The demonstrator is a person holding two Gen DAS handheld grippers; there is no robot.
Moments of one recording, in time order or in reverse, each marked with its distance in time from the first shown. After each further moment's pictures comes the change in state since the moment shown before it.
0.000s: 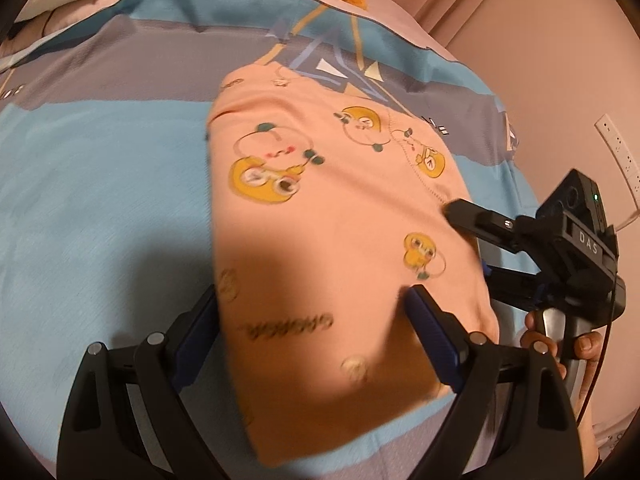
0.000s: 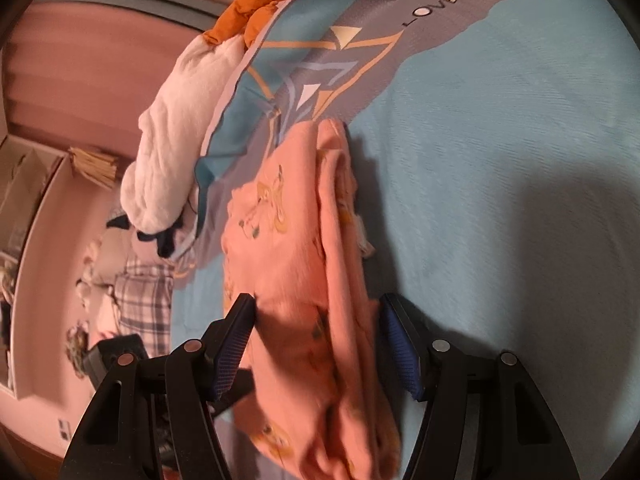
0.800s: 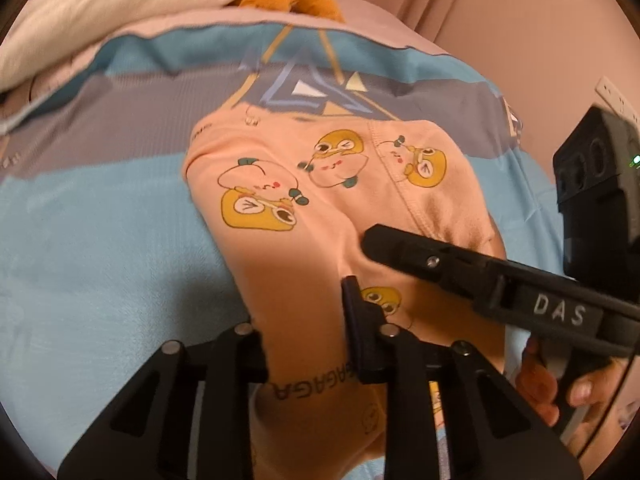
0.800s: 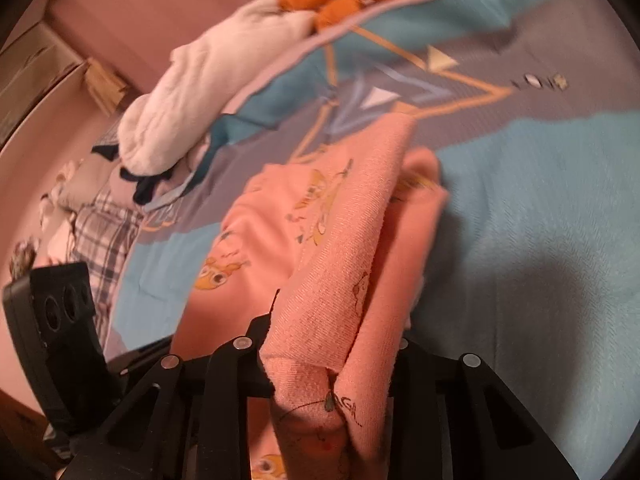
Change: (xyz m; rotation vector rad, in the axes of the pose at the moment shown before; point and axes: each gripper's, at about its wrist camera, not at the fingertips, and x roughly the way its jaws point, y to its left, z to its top) left arm 0.001 -0.031 0.012 0.154 -0.065 0.094; right arm 0.023 0.060 -0.008 -0.355 -0.026 -0.142
